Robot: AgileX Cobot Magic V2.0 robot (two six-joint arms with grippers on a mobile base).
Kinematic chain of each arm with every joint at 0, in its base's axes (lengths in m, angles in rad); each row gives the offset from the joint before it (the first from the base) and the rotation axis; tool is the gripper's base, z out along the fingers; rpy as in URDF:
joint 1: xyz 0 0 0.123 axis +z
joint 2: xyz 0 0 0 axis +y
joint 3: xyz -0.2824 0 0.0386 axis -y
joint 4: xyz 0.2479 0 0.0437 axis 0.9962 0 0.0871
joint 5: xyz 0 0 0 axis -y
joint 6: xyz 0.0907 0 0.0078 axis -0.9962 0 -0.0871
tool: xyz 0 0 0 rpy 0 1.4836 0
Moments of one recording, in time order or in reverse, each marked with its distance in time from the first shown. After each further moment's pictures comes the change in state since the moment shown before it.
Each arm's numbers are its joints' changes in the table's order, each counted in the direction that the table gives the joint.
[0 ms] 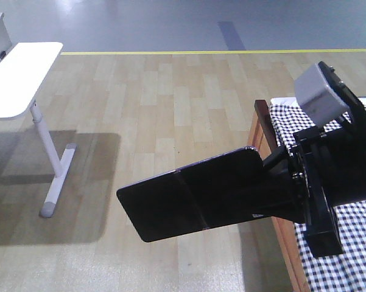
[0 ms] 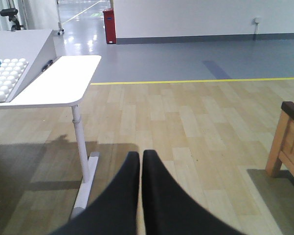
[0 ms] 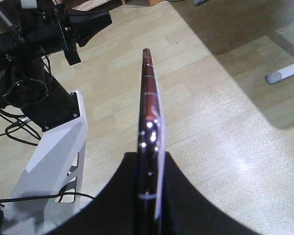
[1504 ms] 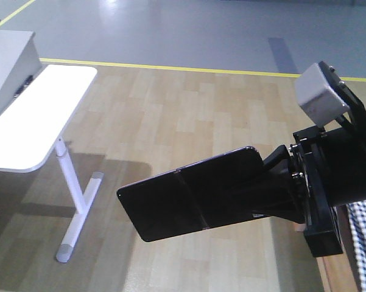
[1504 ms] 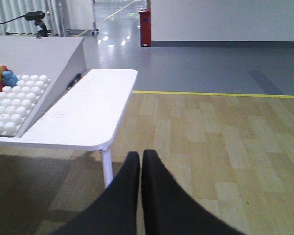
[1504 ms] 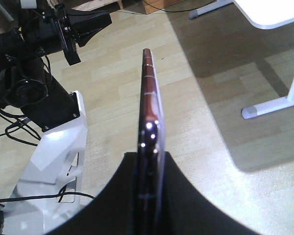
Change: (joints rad) left arm 0.000 0.000 0.000 0.000 0.000 0.000; right arm 0.000 0.000 0.000 0.000 0.000 0.000
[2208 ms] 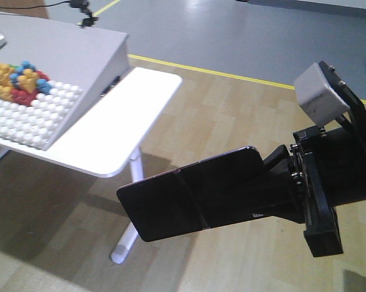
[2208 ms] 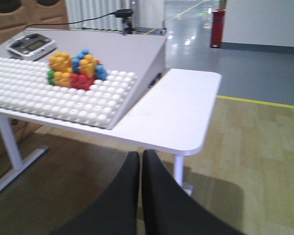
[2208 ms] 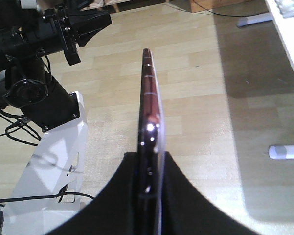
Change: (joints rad) left arm 0.000 0.000 0.000 0.000 0.000 0.000; right arm 0.000 0.000 0.000 0.000 0.000 0.000
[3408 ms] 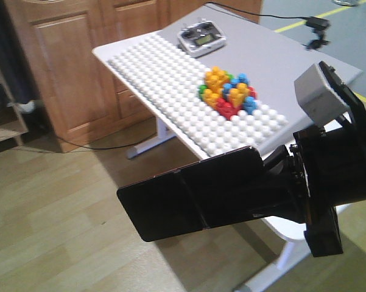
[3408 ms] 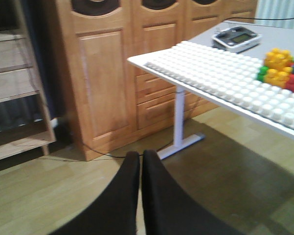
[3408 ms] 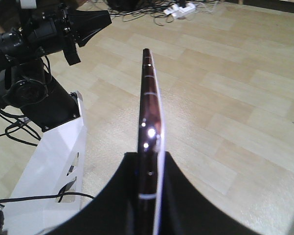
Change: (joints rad) left arm 0.000 0.000 0.000 0.000 0.000 0.000; right arm 0.000 0.000 0.000 0.000 0.000 0.000
